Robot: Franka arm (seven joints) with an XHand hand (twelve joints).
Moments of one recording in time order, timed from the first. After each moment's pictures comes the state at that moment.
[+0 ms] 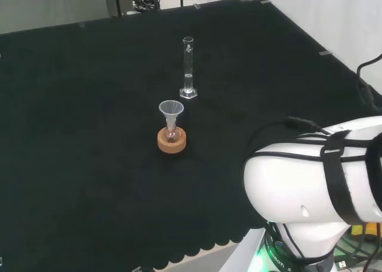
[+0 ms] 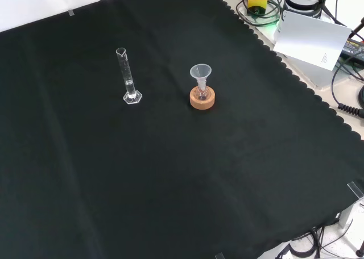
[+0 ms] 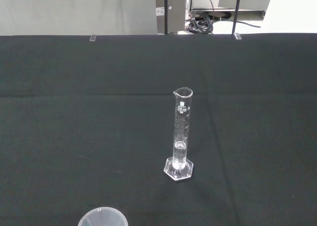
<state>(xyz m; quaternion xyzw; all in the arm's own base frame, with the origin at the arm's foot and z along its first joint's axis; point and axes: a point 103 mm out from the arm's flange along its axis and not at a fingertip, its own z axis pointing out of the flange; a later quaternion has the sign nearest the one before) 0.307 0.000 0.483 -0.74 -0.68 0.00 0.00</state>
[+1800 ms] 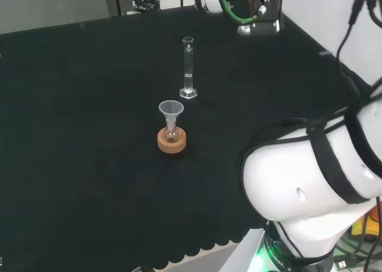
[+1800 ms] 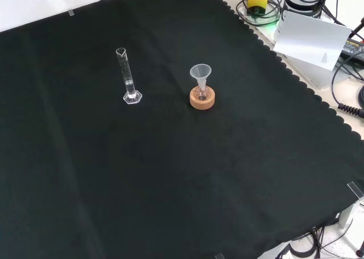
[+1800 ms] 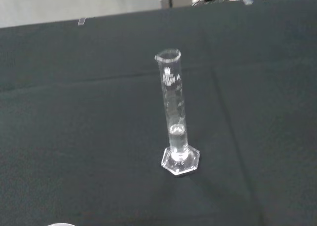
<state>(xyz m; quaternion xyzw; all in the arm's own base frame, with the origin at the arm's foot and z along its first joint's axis) 0.392 -0.055 0.359 -0.73 -0.68 -0.03 0.06</state>
